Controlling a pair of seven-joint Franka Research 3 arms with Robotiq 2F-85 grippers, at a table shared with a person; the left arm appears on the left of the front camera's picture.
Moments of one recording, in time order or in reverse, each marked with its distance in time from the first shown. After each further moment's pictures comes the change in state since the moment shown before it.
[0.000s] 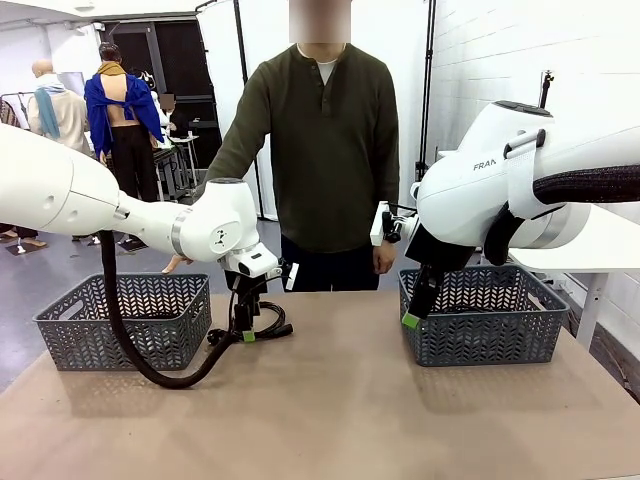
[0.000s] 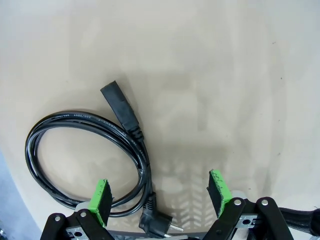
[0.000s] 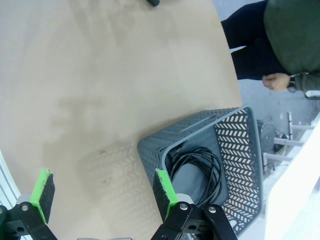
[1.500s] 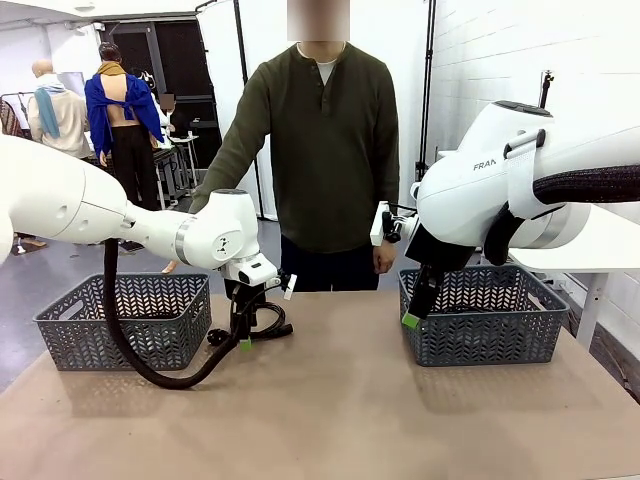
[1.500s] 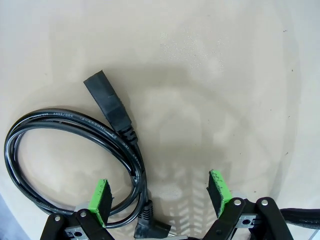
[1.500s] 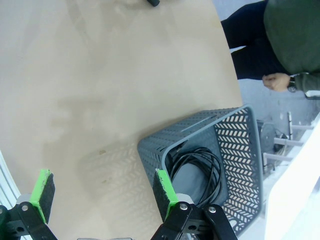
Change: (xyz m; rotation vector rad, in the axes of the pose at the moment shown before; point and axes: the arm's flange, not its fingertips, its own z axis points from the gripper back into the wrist) left arm -0.007 0.007 -0.025 -0.058 0.027 0.005; right arm 0.000 0.000 0.000 0.000 0.000 0.000
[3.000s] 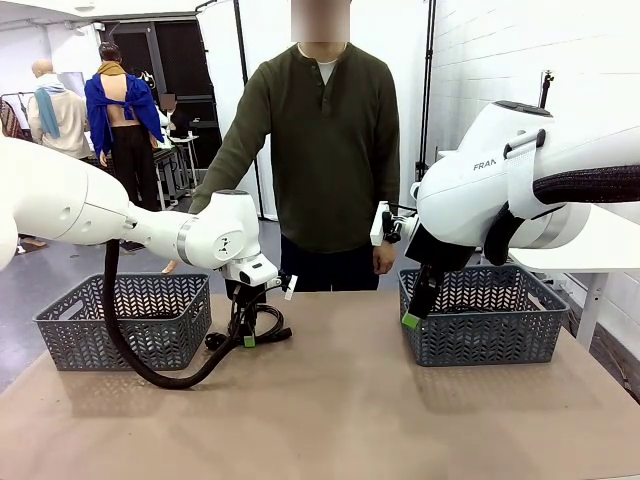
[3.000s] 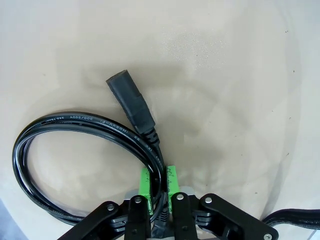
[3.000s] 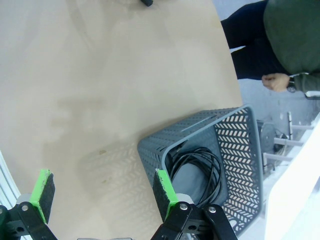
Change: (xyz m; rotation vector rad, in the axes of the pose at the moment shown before) left arm 0.001 0.003 -0.002 -0.011 0.002 0.001; right arm 0.000 0.000 0.000 0.000 0.000 0.000
